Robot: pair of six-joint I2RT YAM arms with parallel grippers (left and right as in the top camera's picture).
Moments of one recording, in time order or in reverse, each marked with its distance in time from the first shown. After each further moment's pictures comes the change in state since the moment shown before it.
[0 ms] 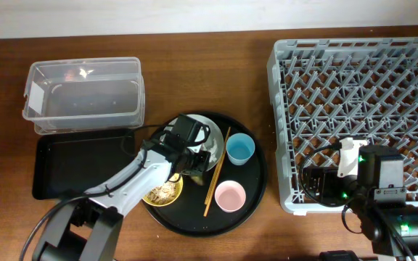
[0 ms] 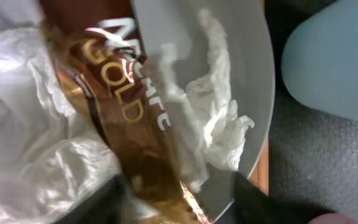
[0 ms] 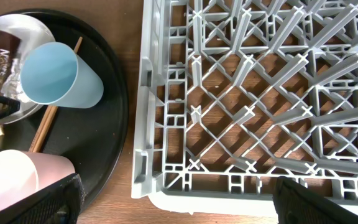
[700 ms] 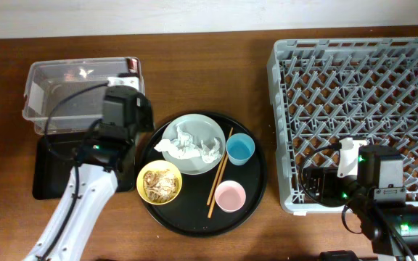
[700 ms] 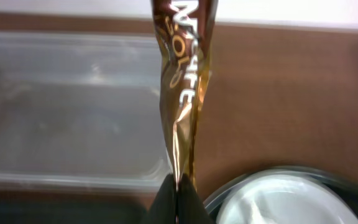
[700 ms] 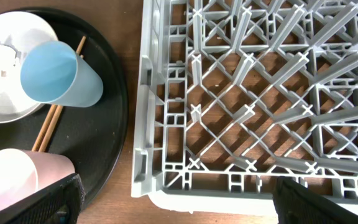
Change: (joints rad) left arm 0.315 -0.328 0.070 0.126 -0.341 -0.003; right arm 0.000 0.001 0.000 -0.002 0.000 0.001
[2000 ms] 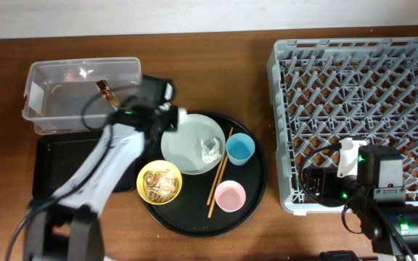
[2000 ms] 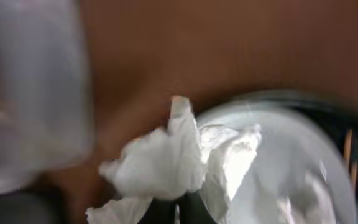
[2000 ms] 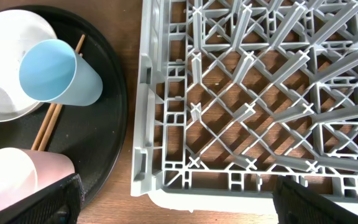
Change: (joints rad) left arm -0.092 0.319 0.190 -0.202 0.153 0.004; right arm 0.000 0.002 0.000 -0.005 0.000 0.000
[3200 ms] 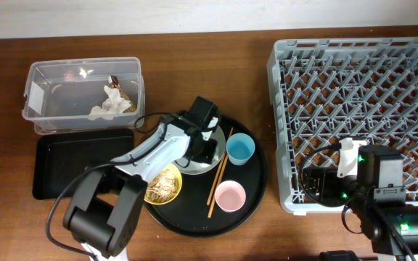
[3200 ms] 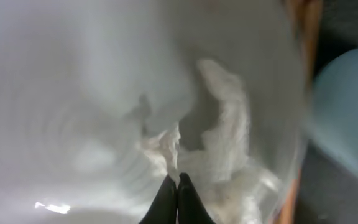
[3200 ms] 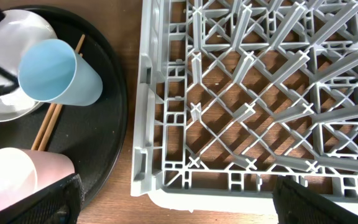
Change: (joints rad) left arm -0.236 0.239 0.035 -0.178 0.136 -0.003; right arm 0.000 0.000 0.000 0.000 0.000 -0.001
